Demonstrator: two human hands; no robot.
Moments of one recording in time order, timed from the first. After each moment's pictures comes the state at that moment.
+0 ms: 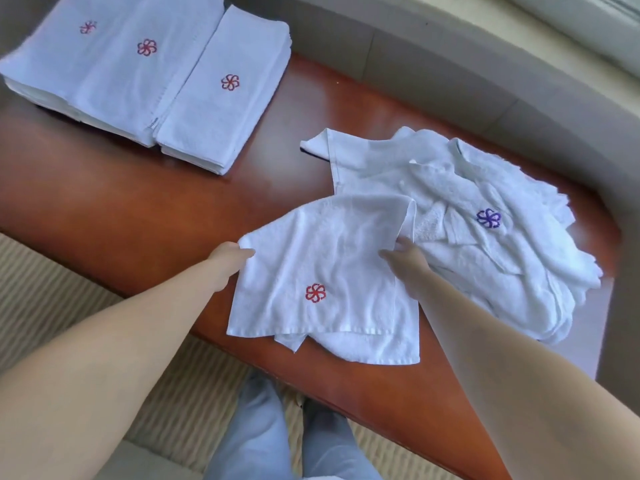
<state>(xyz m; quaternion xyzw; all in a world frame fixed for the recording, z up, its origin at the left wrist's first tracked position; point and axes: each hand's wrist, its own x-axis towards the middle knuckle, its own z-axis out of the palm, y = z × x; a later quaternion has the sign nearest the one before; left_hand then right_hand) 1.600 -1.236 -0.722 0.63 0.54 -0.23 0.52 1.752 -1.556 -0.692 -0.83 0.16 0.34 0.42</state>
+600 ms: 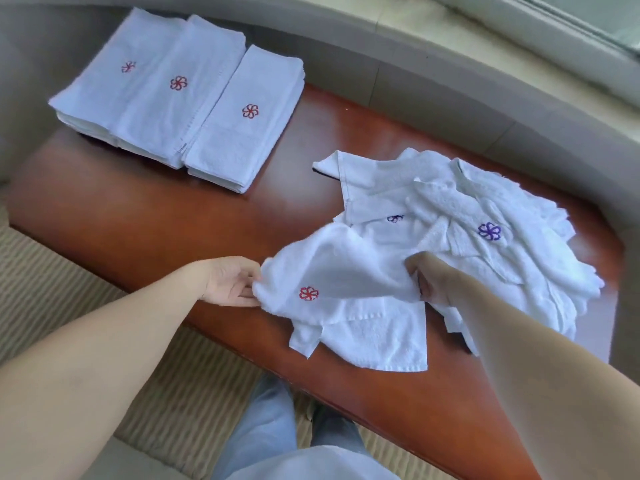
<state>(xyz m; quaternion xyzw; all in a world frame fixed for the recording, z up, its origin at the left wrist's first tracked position) 1.577 -1.211 -0.641 0.38 0.41 -0.38 0.74 1.760 -1.576 -0.637 -0.71 0.19 0.49 0.47</state>
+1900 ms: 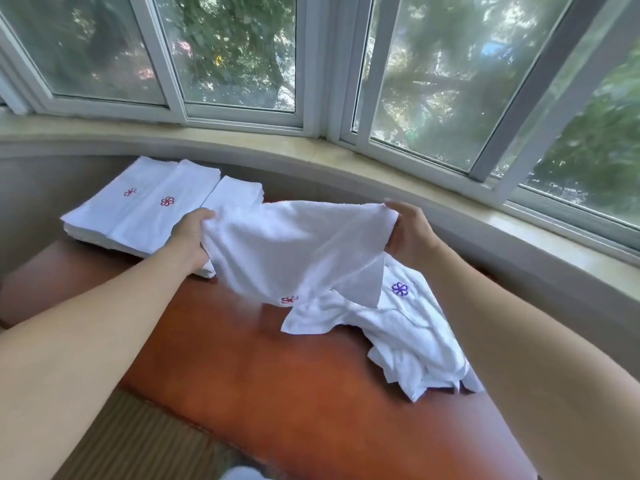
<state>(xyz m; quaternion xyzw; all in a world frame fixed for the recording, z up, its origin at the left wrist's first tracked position) 1.661 -1.249 -0.439 0.47 0.40 0.13 0.78 1.819 -1.612 -0.407 -0.61 0.03 0.31 0.73</state>
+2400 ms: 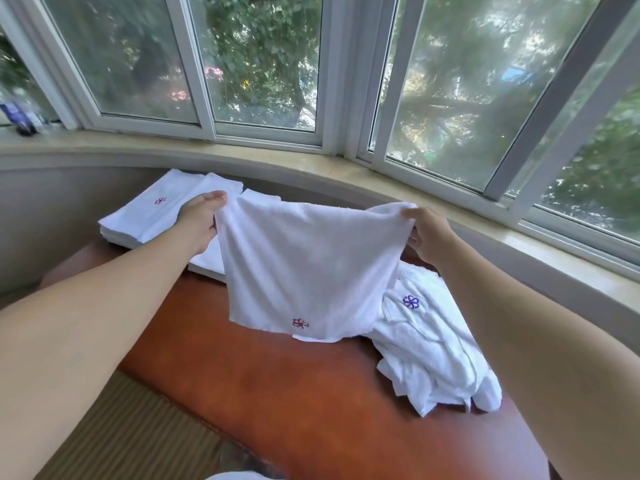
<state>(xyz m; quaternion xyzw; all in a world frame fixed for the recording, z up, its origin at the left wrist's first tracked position) 1.648 -1.238 -0.392 0.56 0.36 0.19 0.73 1.828 -1.611 -0.381 -0.67 0.07 0.18 0.72</state>
